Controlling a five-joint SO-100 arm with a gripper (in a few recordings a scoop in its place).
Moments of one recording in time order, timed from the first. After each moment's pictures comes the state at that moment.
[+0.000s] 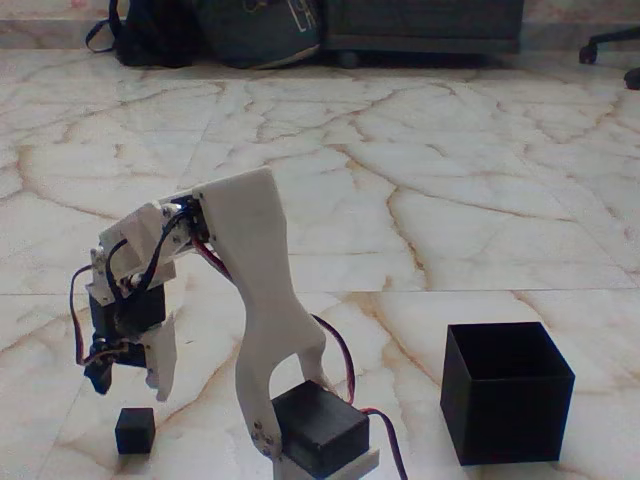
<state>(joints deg) -42.3 66.6 95.4 53.3 -41.0</state>
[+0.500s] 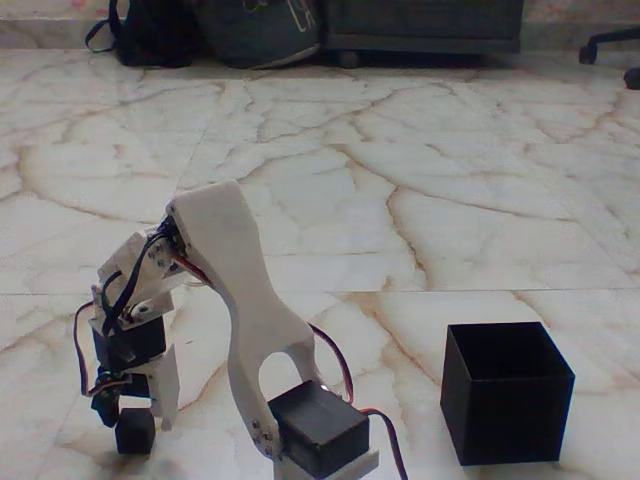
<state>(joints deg) -41.5 52.0 86.0 52.4 -41.8</state>
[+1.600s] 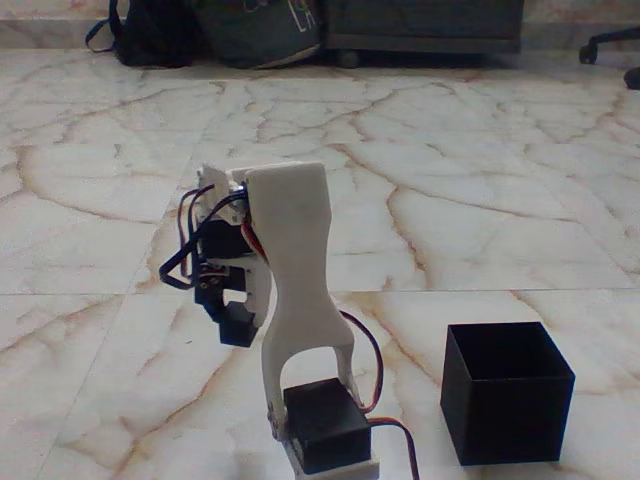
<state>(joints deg) -18.7 69.3 80.7 68.3 -59.3</state>
